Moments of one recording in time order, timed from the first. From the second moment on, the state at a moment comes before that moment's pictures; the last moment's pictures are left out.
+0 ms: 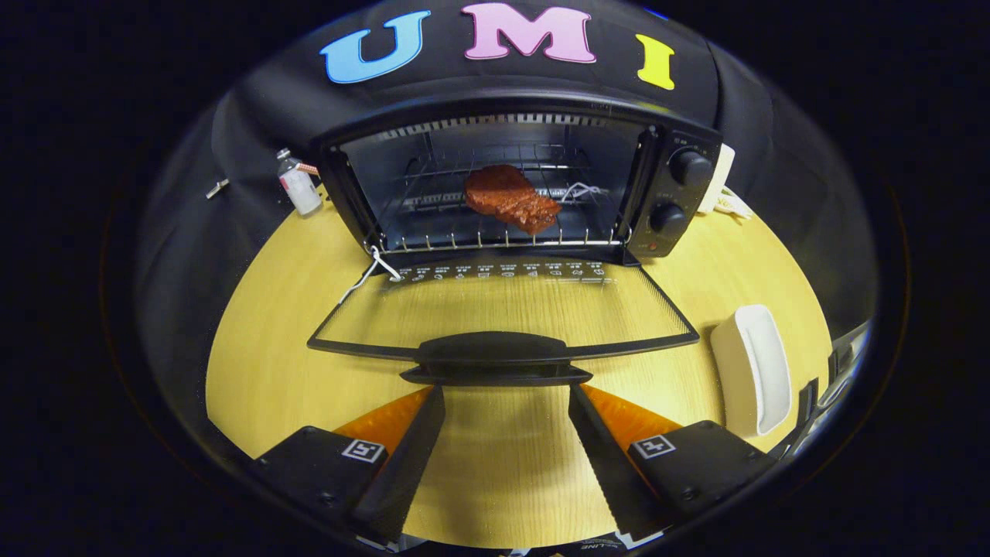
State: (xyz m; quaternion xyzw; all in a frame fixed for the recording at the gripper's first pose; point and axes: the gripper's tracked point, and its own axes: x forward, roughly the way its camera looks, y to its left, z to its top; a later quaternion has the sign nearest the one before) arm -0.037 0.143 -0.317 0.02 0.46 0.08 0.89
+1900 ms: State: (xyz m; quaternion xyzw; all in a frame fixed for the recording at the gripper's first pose) arm -0.037 0.026 0.018 0.04 0.09 0.04 0.99
